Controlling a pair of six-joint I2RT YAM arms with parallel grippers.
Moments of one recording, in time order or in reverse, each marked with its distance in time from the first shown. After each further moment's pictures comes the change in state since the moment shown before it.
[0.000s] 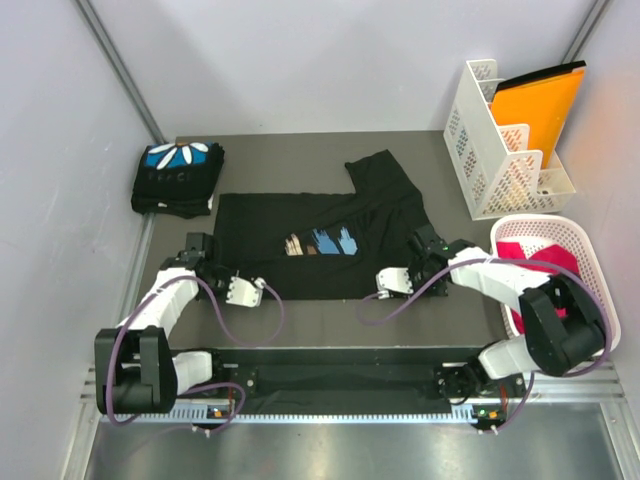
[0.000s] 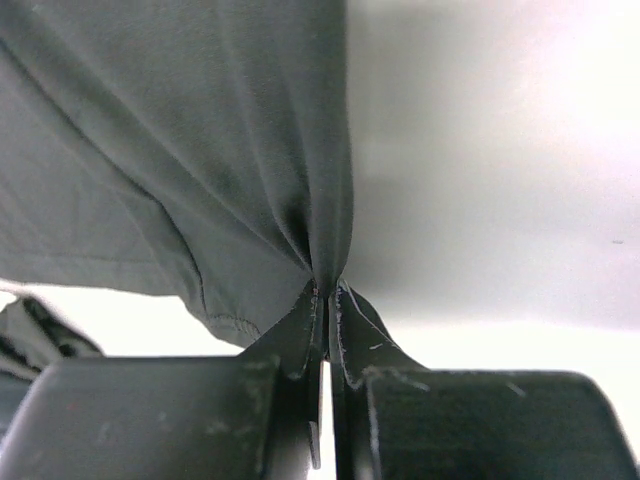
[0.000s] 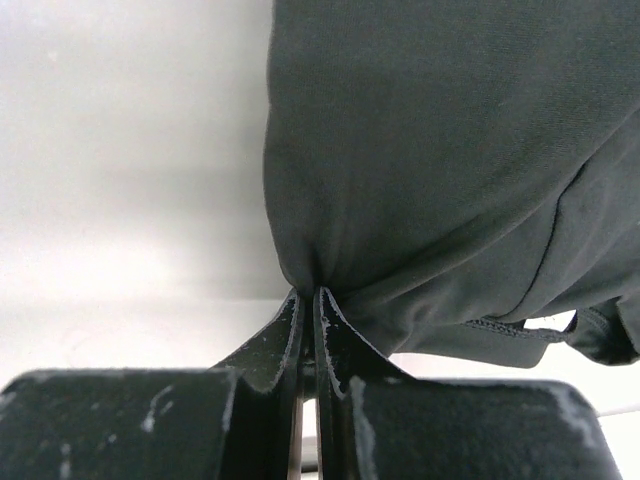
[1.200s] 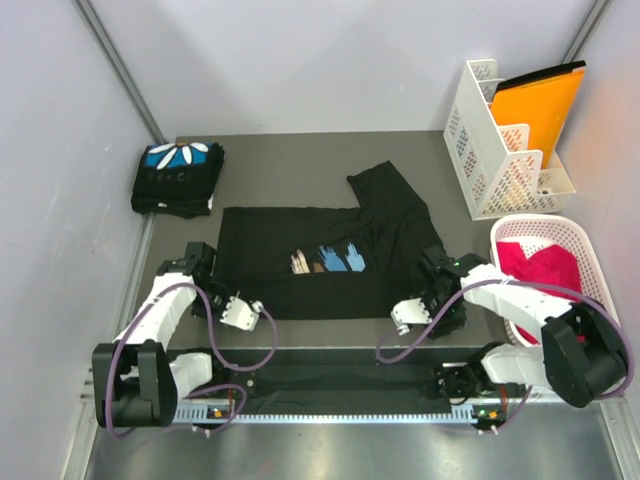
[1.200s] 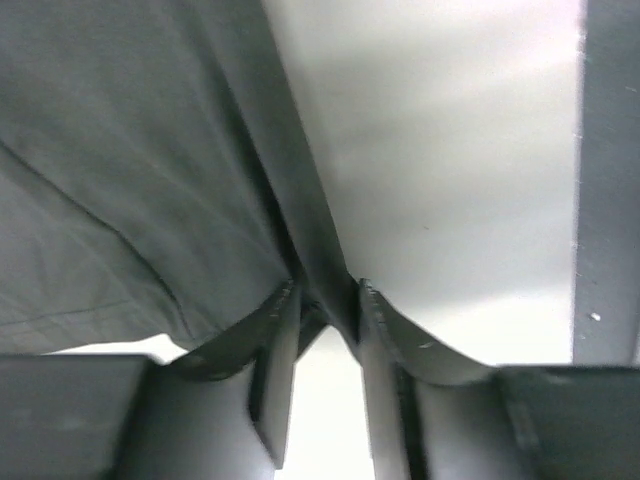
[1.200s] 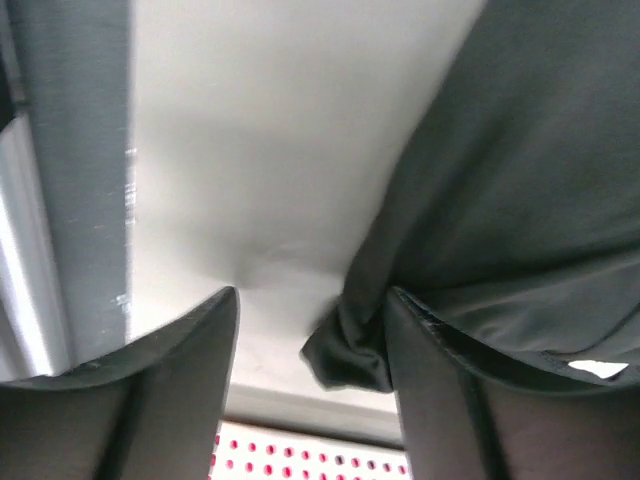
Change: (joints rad) left arm 0.001 -0.068 -0.009 -0.269 0.033 0.177; right arm 0.034 -0.166 -0.109 -0.254 -0.010 -0.176
